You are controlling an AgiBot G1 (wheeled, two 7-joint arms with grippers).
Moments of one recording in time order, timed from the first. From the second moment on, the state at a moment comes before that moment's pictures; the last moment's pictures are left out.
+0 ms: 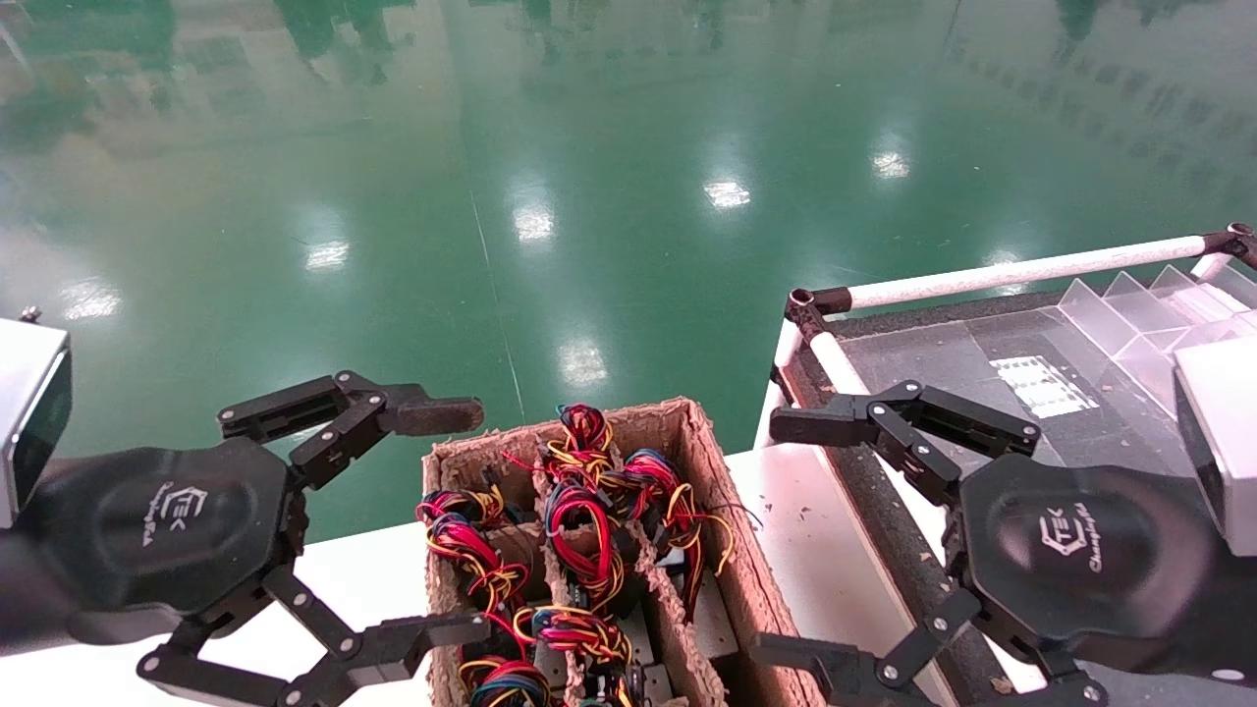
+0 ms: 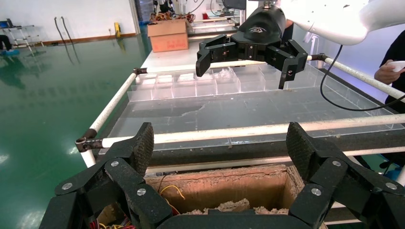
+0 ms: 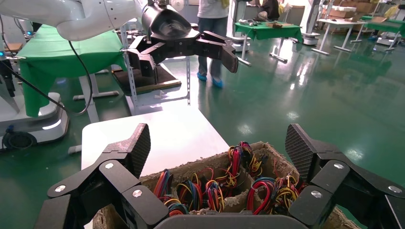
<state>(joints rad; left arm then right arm) -1.09 0.59 0.34 -1.27 0.69 1.47 -0.15 1.08 -0.61 -0.28 1.28 -0.73 -1.50 0.19</state>
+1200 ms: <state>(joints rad) -1.09 0.59 0.34 -1.27 0.69 1.47 -0.15 1.08 -0.61 -0.28 1.28 -0.73 -1.50 0.19</state>
